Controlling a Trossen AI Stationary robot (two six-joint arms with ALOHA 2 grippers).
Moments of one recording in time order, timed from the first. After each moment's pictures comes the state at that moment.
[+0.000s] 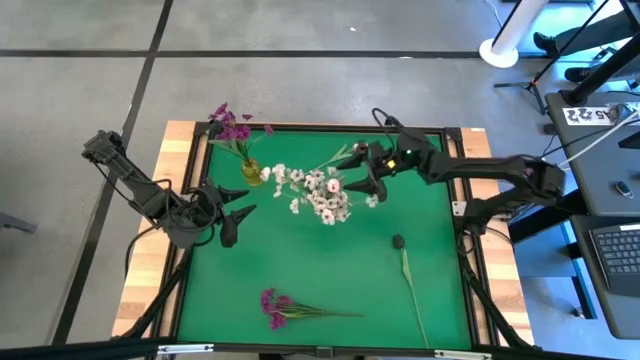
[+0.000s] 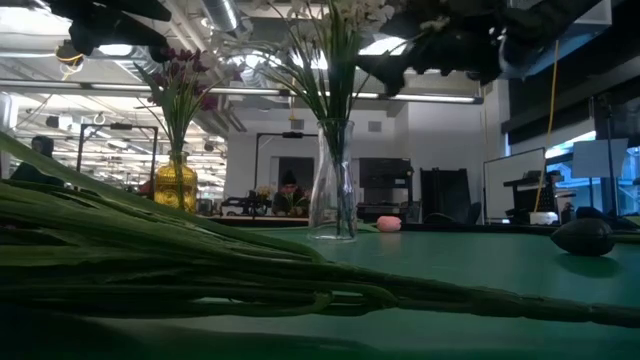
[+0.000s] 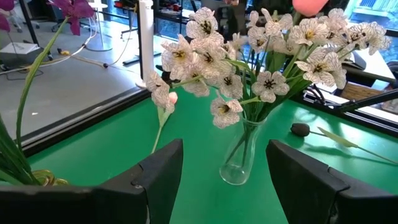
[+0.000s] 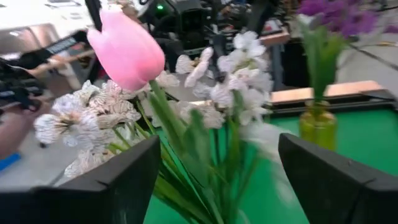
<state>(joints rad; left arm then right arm) -0.68 0.78 0.61 -0.42 -1.15 -0.71 -0.38 1.36 0.77 0.55 -0.68 0.18</state>
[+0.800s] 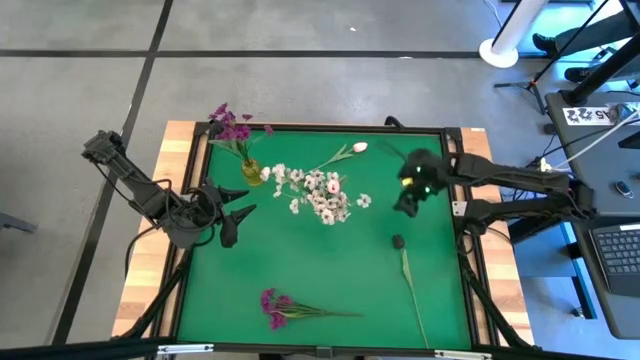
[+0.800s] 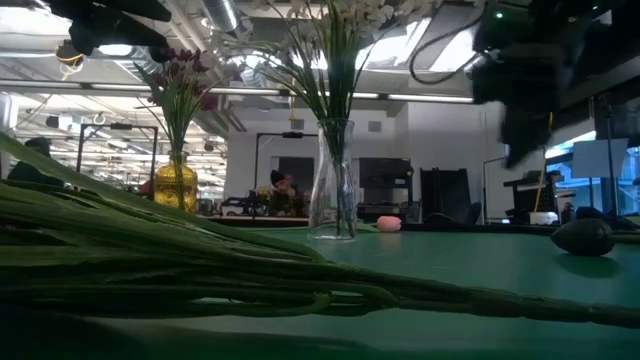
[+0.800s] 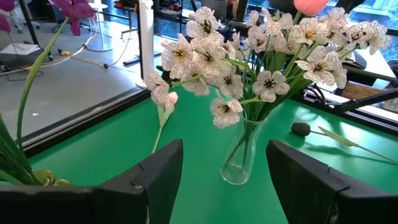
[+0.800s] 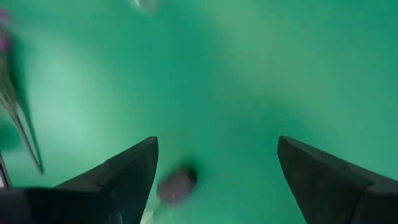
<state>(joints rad) -0.68 0.78 0.61 -0.43 -1.15 -0.71 -0.32 1.02 0.74 -0.80 -0.27 0.35</state>
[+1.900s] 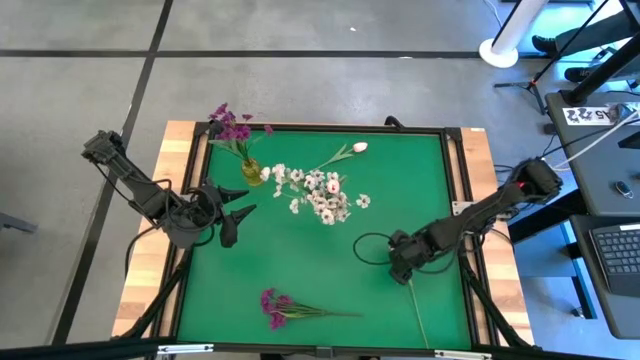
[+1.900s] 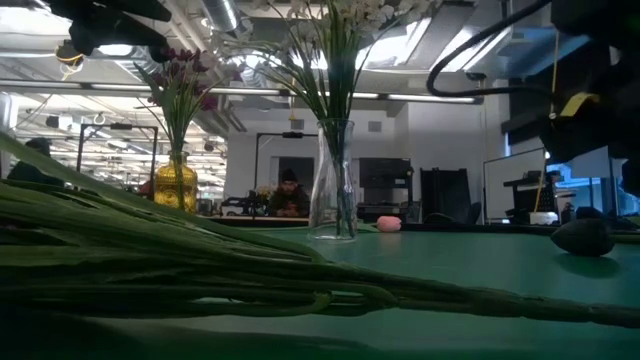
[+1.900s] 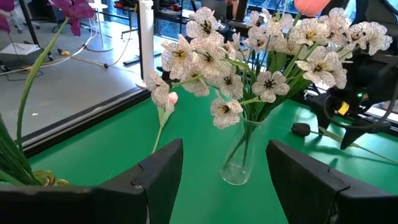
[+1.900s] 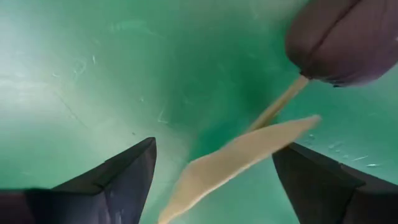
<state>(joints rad) -0.68 0.78 0.61 -0.42 -1.15 -0.71 0.49 1.45 0.70 -0.59 -0.12 1.25</state>
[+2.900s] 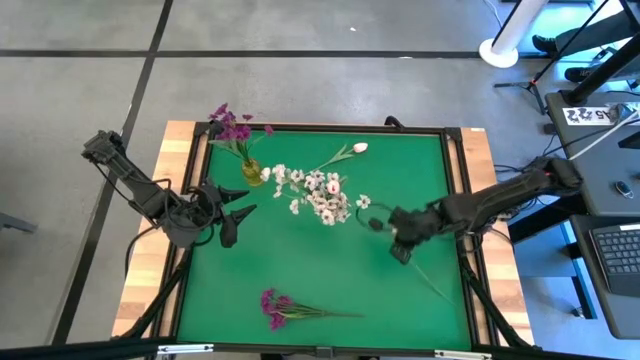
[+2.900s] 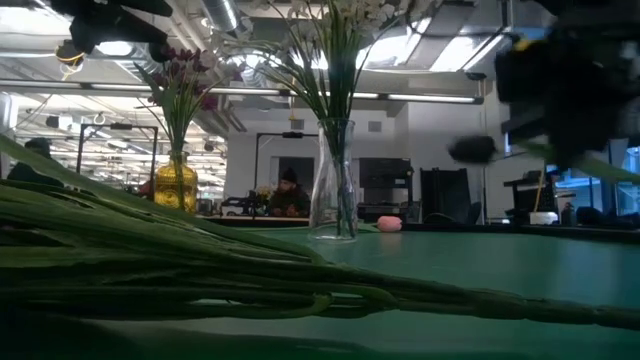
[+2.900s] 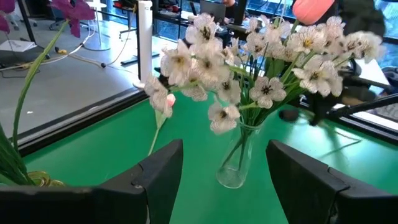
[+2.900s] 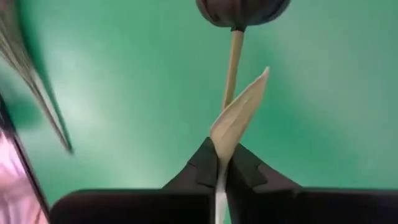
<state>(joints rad) -0.68 0.78 0.61 -0.40 -1.15 -0.71 0.28 1.17 0.70 -0.61 -0.04 0.92</state>
